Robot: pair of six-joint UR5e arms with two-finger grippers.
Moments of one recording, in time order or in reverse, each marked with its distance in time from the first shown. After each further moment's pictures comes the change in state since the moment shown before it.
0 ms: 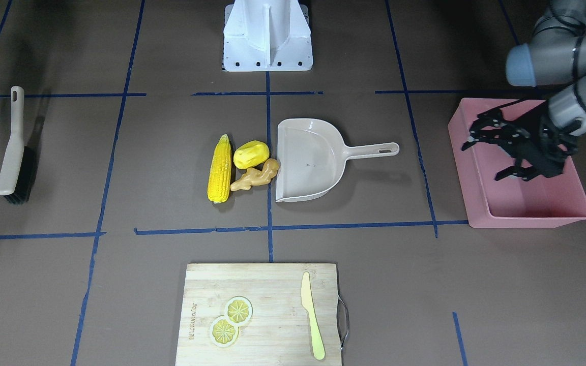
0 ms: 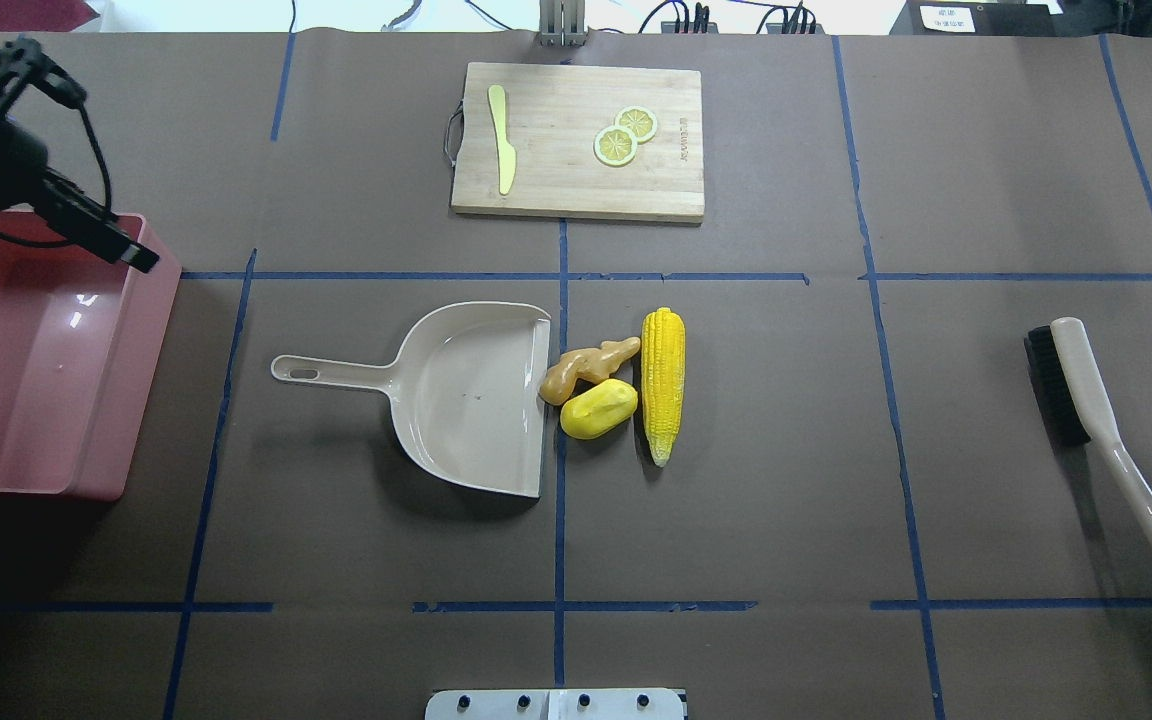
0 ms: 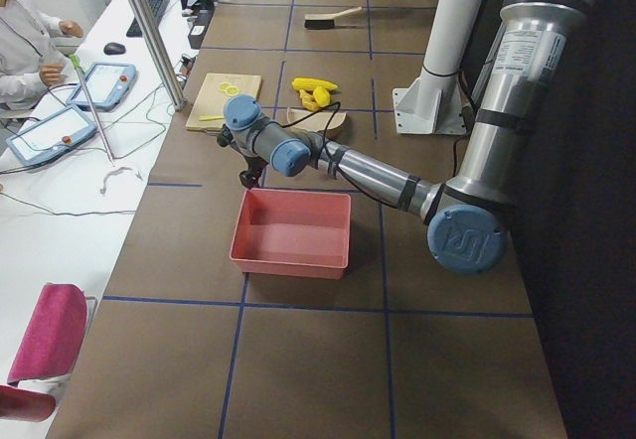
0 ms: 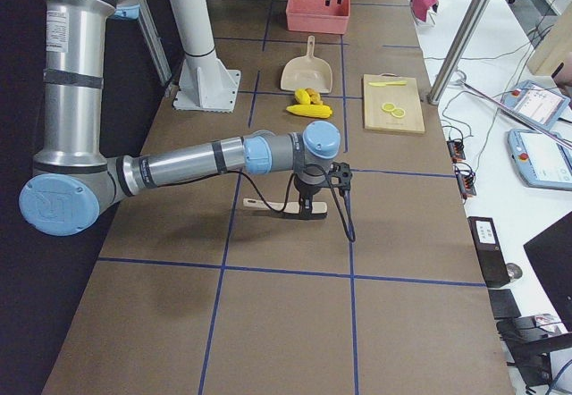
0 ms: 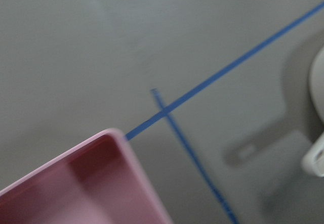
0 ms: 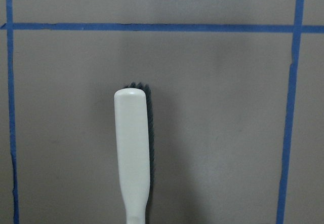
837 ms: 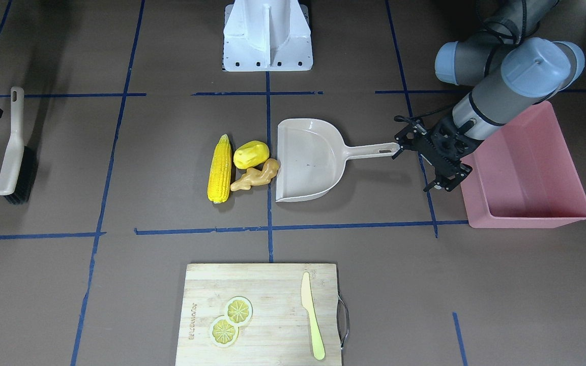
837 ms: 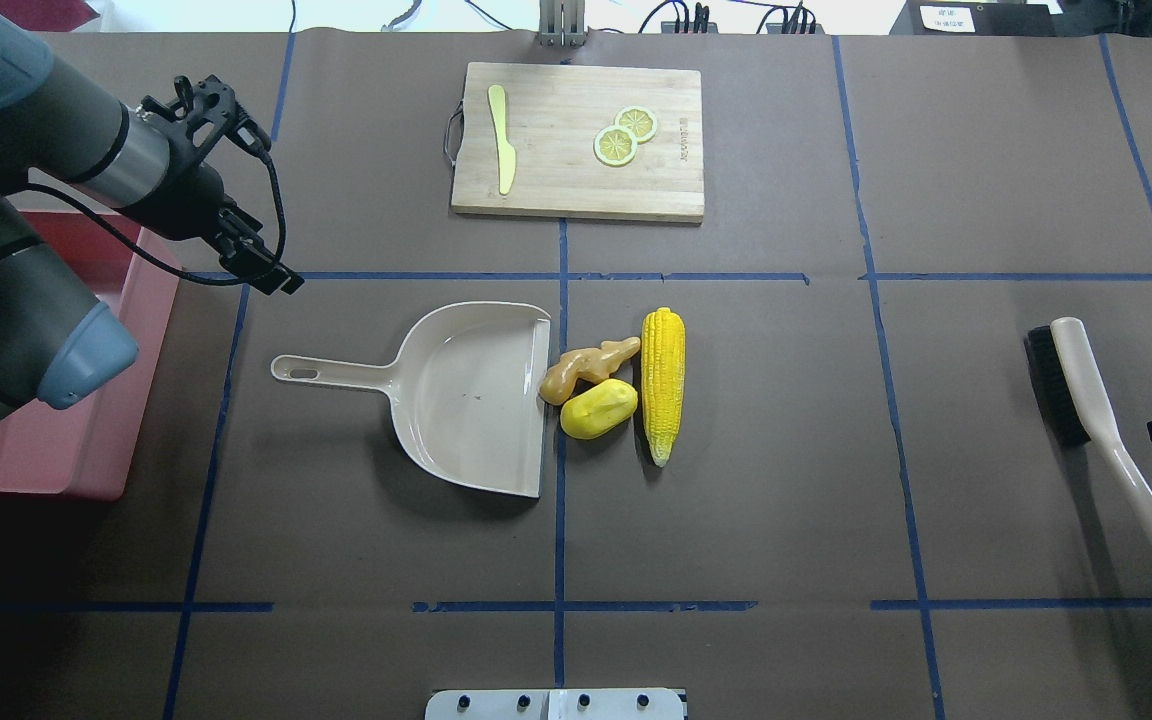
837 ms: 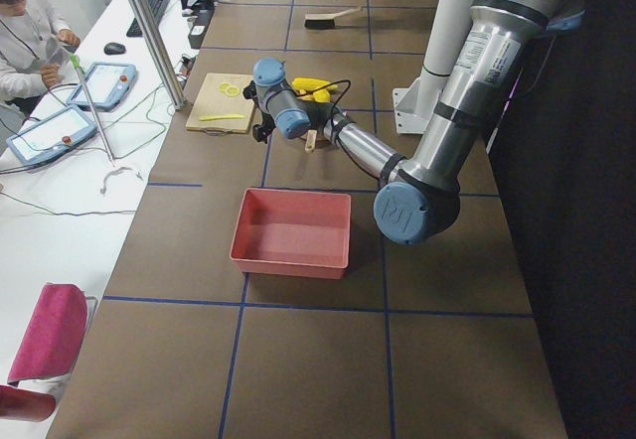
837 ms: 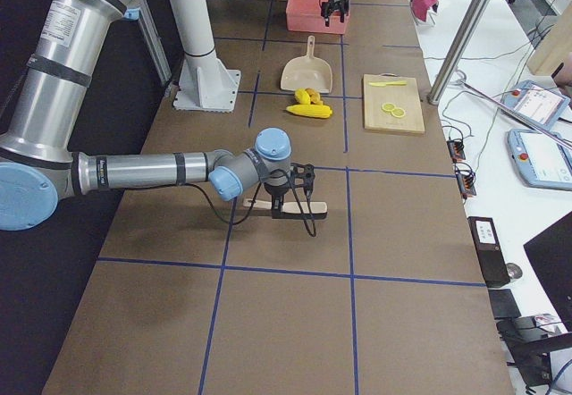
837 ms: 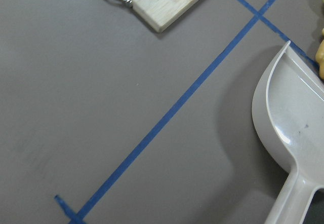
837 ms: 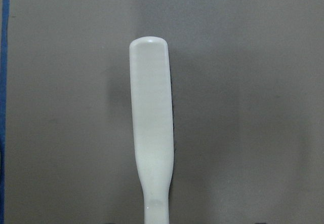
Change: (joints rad) left arm 0.182 -0.121 0.003 -0.024 0.230 -0.029; right arm -0.257 -0.260 -0.002 0.661 -0.146 0.474
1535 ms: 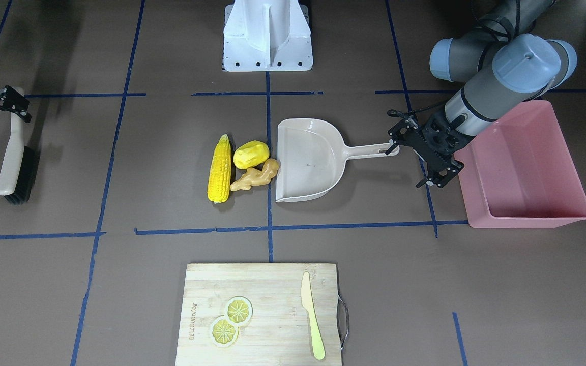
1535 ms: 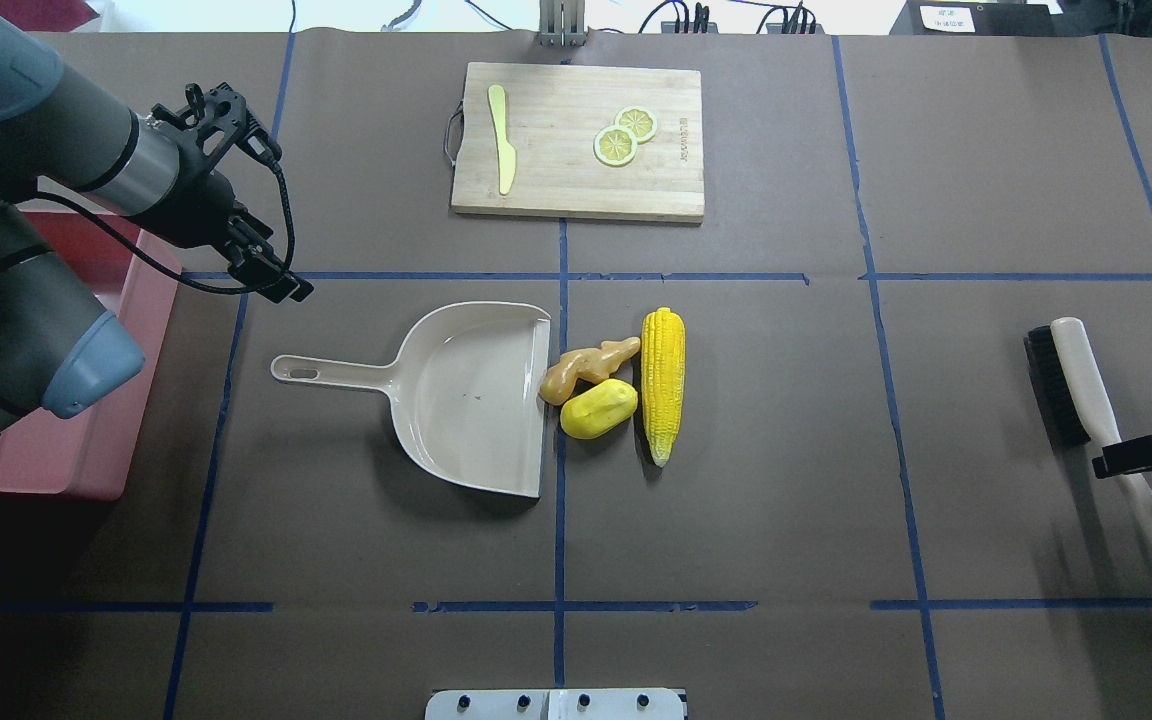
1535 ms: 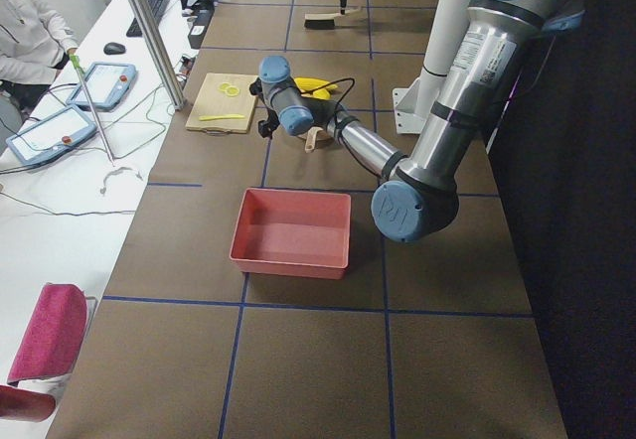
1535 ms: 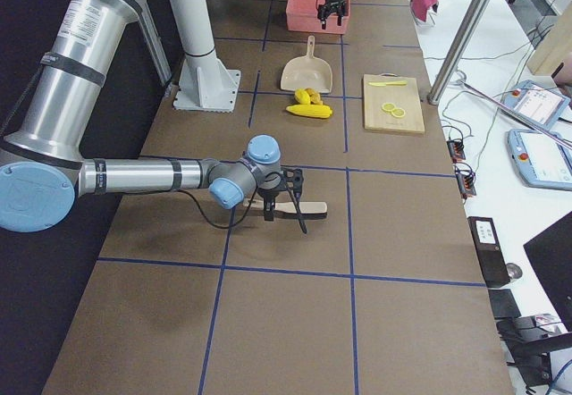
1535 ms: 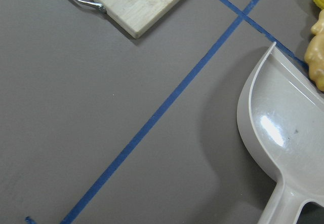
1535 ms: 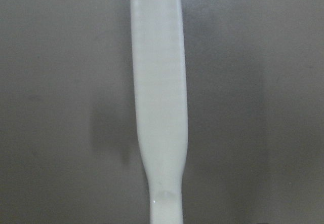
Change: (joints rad) left arm 0.009 0.000 -0.015 -0.005 0.000 0.000; right arm -0.190 0.002 -0.057 0.121 -0.113 0.126
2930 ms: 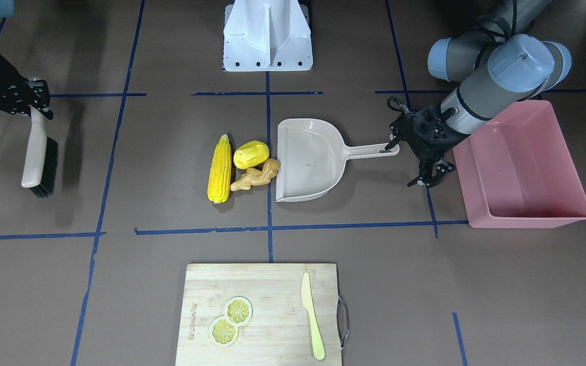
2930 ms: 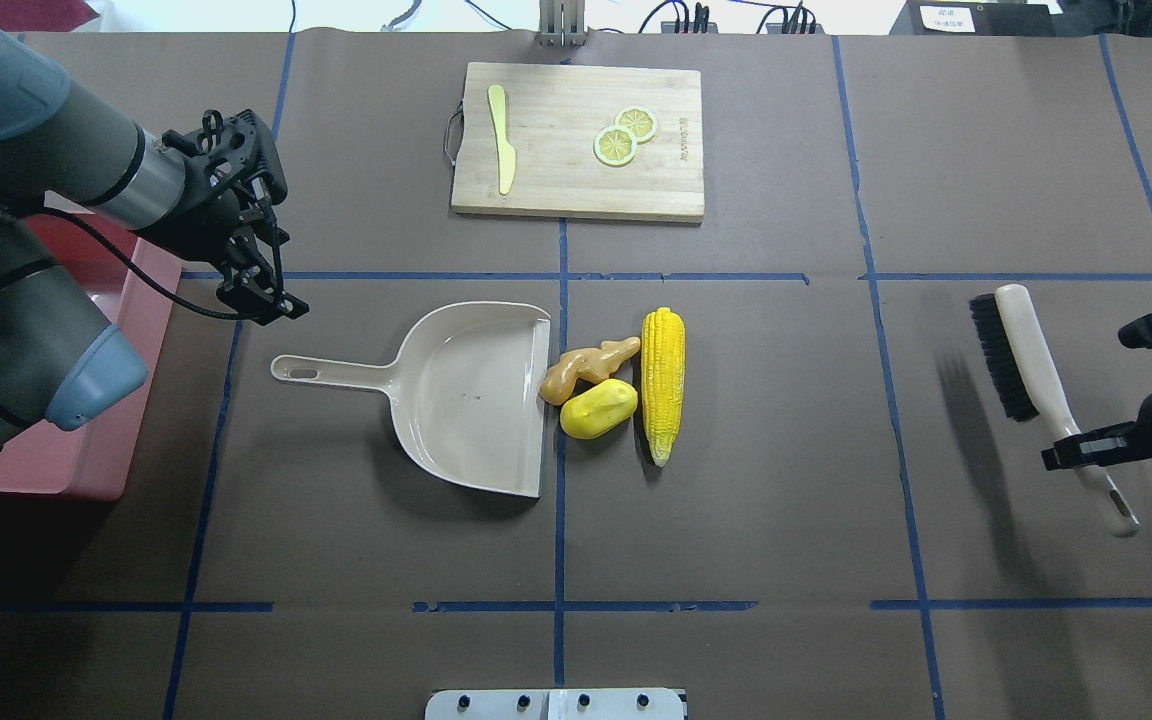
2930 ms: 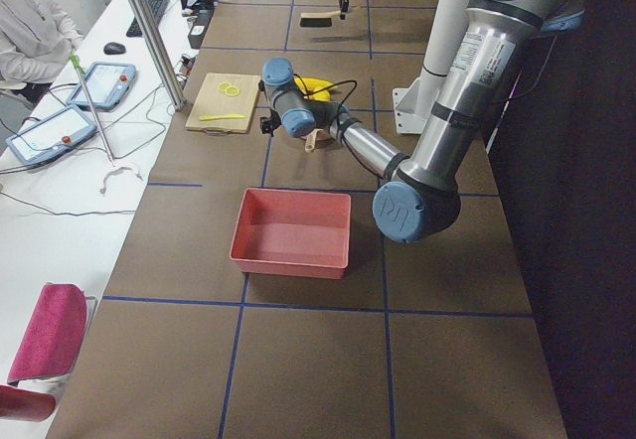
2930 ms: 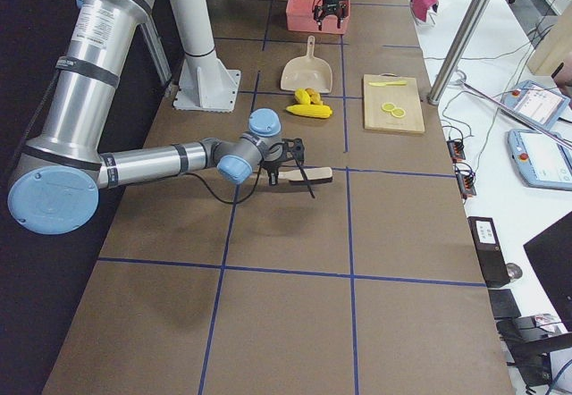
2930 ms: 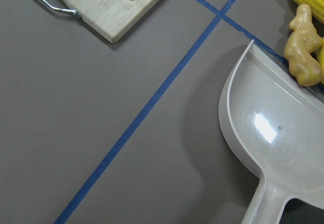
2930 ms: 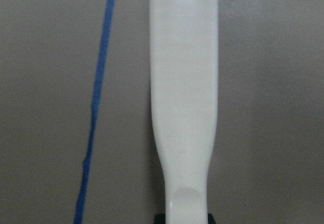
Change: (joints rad) left arm 0.025 0.011 0.002 -0.029 0.001 0.351; right arm -0.064 0.070 0.141 -0.051 -0.012 0.013
